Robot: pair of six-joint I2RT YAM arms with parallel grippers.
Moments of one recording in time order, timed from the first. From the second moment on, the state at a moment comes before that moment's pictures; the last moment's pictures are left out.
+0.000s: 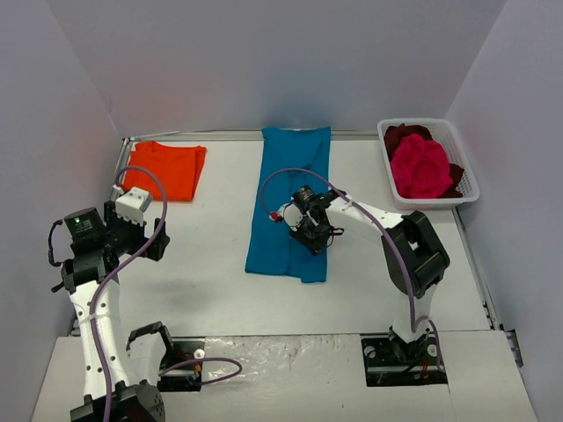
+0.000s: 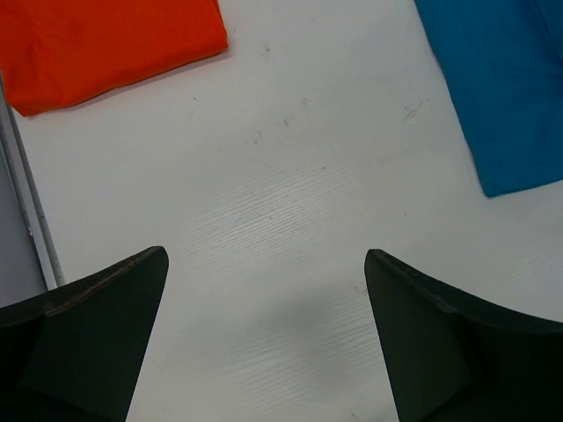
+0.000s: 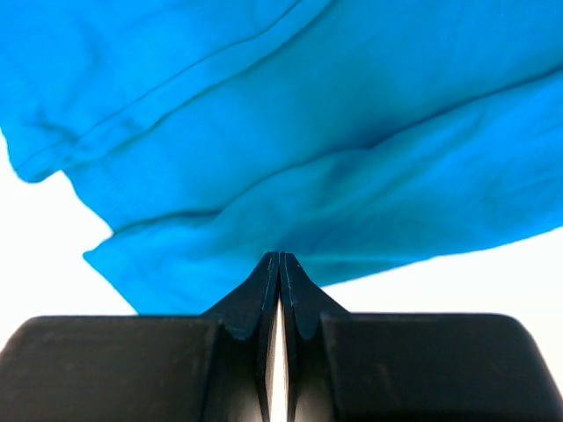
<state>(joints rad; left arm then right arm) 0.38 0.81 0.92 -0.79 0.60 0.49 0.64 1.86 1.25 -0.75 -0.11 -0.39</state>
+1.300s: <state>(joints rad) -0.20 1.01 0.93 -0.81 0.45 0.62 0.08 1.25 1.01 -0.78 -0.48 -0.44</state>
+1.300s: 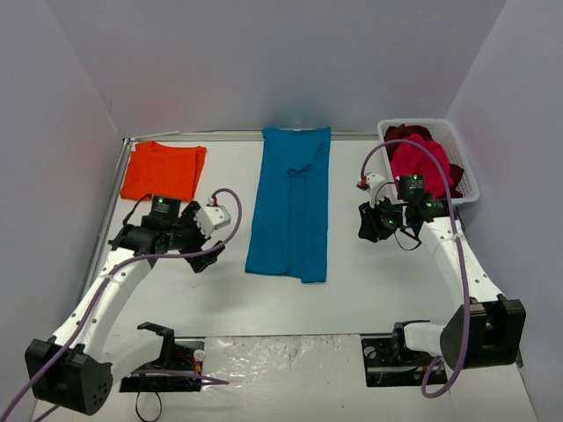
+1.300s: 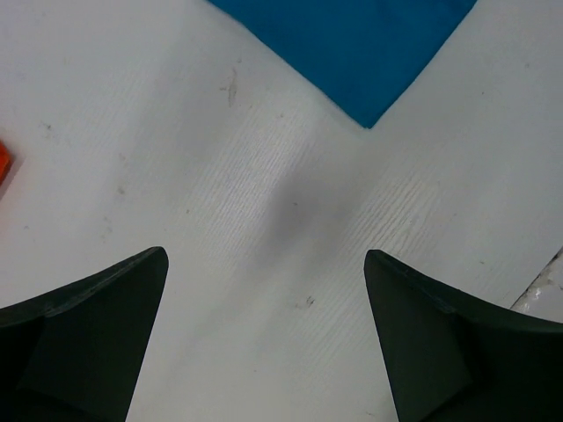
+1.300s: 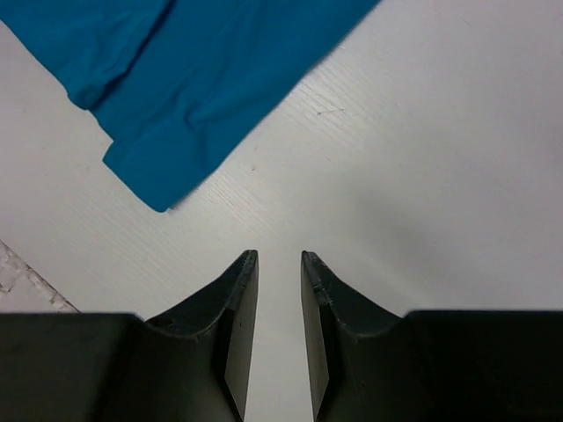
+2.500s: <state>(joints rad) -0.87 1.37 0.66 -0.20 -0.04 0.85 0.00 1.51 1.03 -0.75 -0.60 -0.40</state>
